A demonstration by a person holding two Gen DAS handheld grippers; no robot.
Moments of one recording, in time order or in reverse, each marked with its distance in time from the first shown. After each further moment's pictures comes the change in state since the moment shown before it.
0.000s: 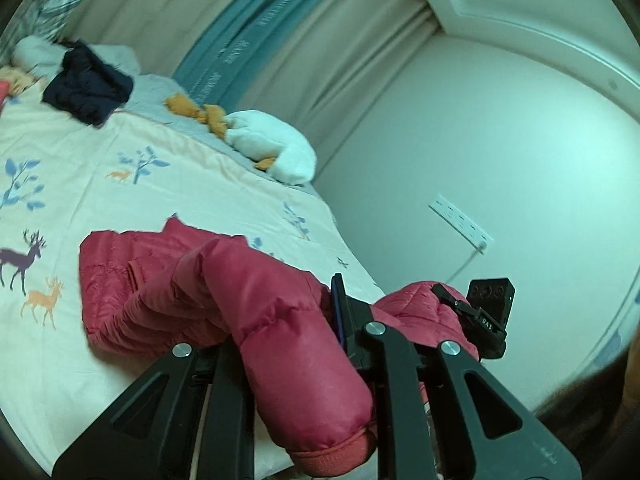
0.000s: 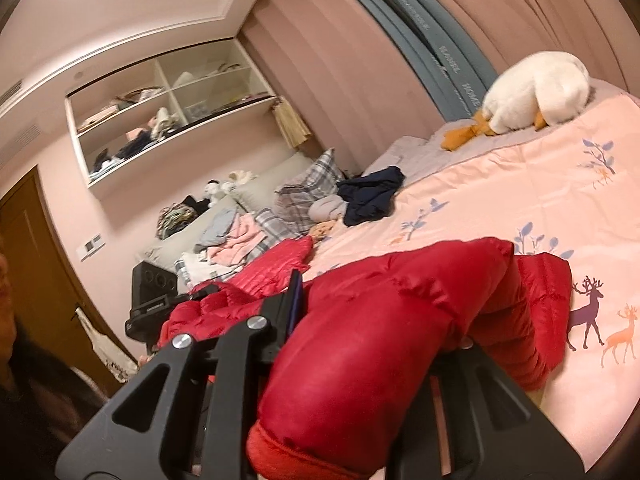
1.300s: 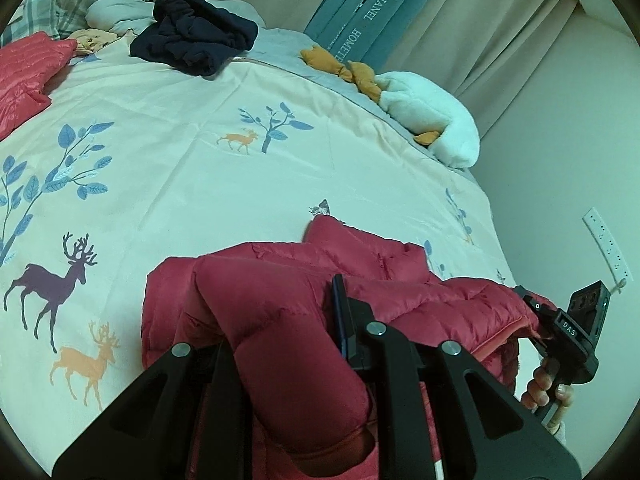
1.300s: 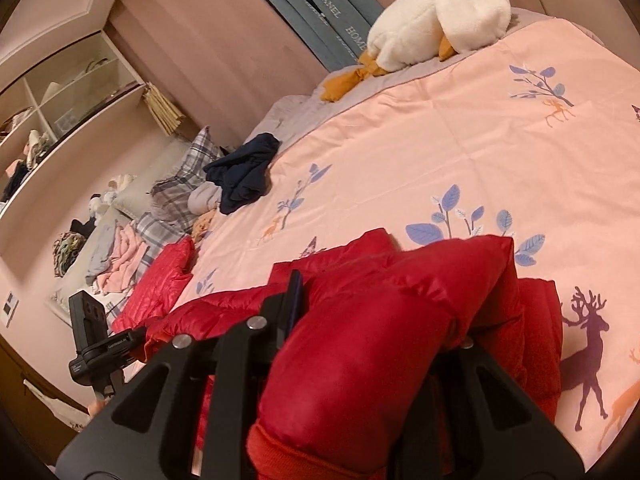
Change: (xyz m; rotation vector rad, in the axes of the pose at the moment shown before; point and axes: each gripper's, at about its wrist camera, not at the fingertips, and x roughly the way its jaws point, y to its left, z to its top) left arm 0.146 0.132 0.050 -0.131 0.143 0.511; right arm 0.162 -0.154 0.025 0.214 0.140 -0.354
